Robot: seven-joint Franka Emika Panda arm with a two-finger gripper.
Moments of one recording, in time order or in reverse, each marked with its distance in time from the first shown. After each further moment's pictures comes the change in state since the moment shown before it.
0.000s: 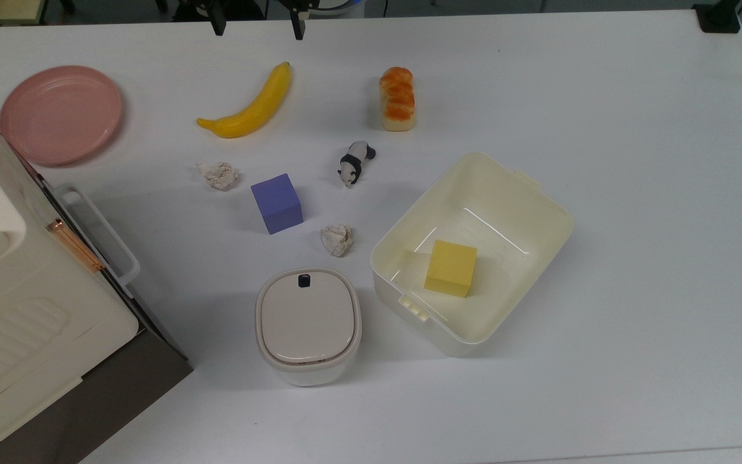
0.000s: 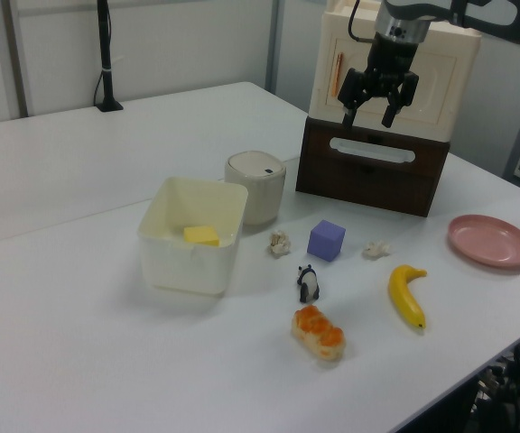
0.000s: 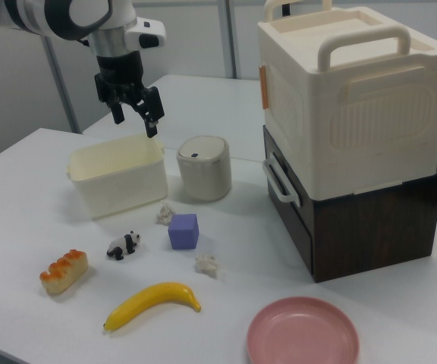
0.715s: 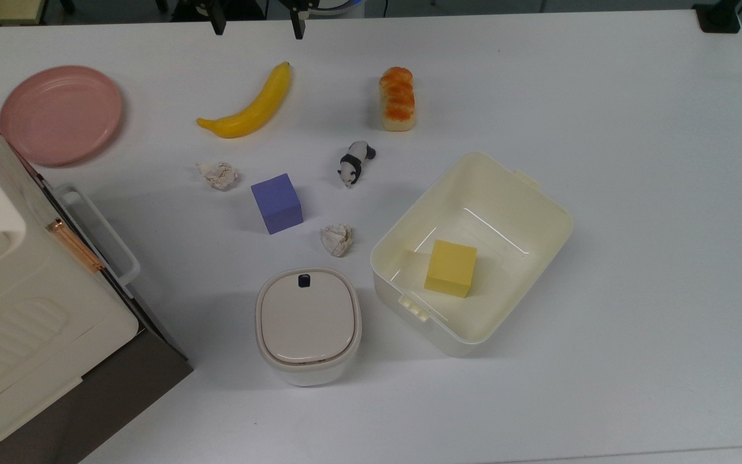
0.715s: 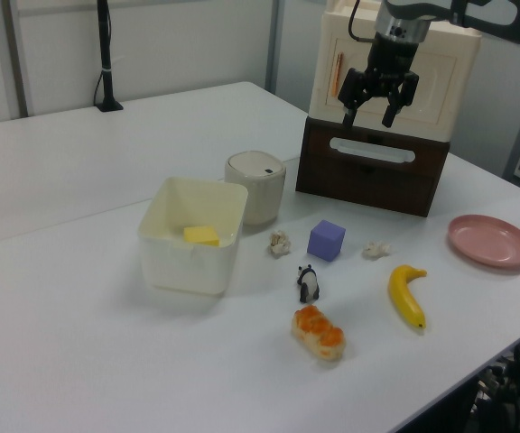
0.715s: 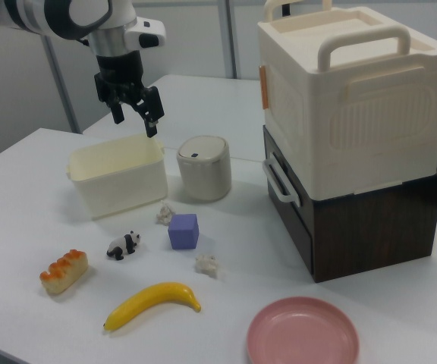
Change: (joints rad) arm 0.000 0.000 0.000 0.003 0.000 -0.003 0.000
